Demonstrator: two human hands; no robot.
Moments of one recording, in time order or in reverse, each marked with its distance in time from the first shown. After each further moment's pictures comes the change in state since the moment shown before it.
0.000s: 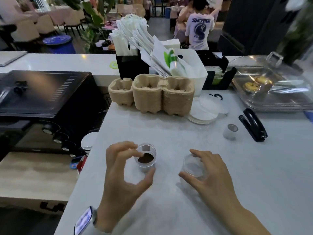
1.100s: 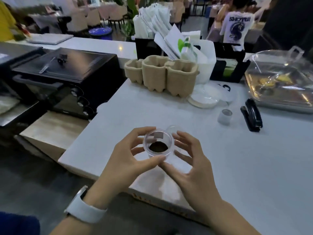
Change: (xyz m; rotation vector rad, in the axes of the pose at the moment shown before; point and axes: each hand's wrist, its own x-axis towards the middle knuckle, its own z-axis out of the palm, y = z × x) left_hand -0.061 0.103 0.031 -0.171 -0.143 -0.460; right_hand -0.061 0.003 -0.041 0.655 -0.174 -0.200
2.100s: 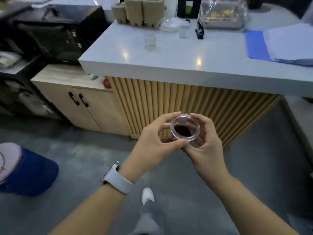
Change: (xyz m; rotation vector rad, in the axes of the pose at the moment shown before) left_hand -0.419 0.074 0.112 -0.247 -0.231 -0.027; right_hand -0.440 -0.096 -0.064 0.029 0.155 0.038
